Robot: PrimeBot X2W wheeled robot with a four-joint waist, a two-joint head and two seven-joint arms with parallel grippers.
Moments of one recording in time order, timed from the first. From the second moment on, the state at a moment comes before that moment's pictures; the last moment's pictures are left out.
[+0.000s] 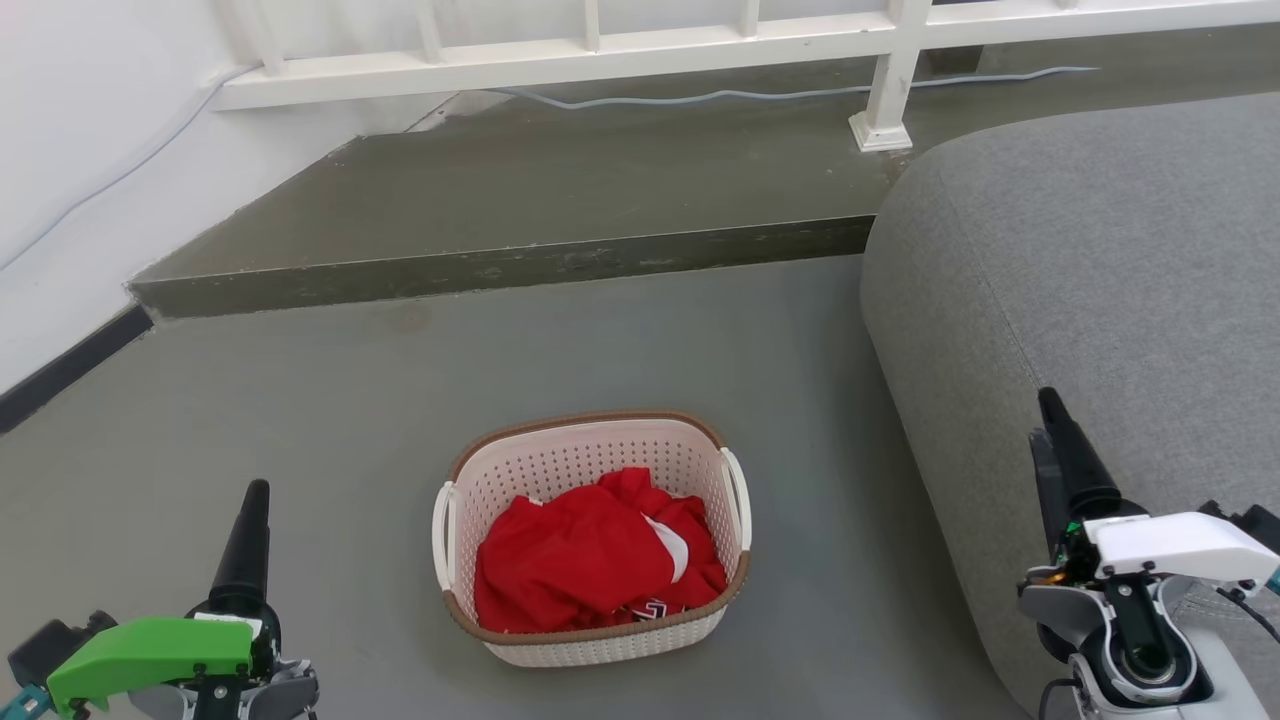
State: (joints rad) left arm -0.02 0.05 0.03 0.25 -1.46 -0.12 0.00; right arm -0.04 -0.06 0.04 0.24 1.47 0.11 -0.02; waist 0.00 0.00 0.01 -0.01
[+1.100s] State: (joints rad) left arm -0.03 0.11 -0.06 0.18 -0.84 -0.05 -0.12; right arm -0.10 -0.11 0.20 0.22 0.94 0.08 -0.13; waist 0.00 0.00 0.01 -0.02
